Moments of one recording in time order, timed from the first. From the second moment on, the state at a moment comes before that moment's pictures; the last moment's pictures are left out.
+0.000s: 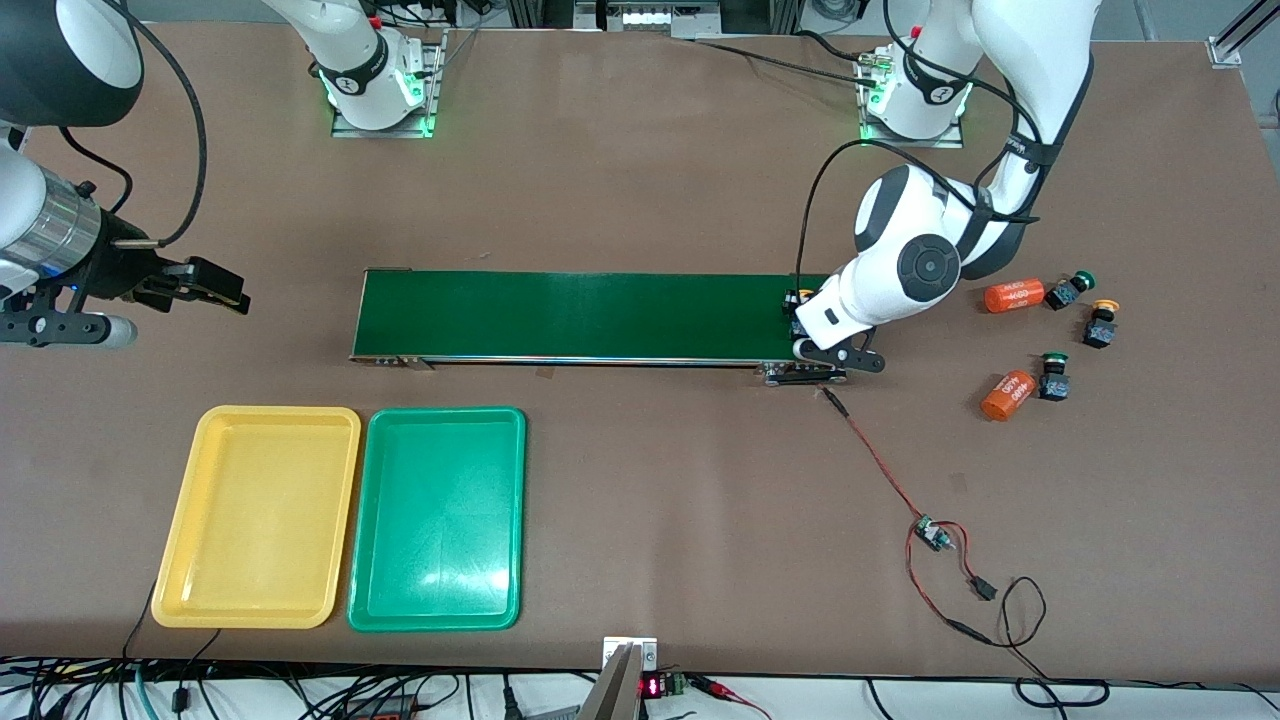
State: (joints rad) left arm -0.22 0.35 -0.20 -2.07 -0.22 2.25 -0.11; right arm 0.06 0.15 -0.01 -1.56 0.06 1.68 0.10
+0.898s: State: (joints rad) left arm 0.10 0.33 -0.14 -1.96 -0.05 2.26 0.32; right arm 0.05 0.15 -0.01 -1.56 0.06 1.67 0.10
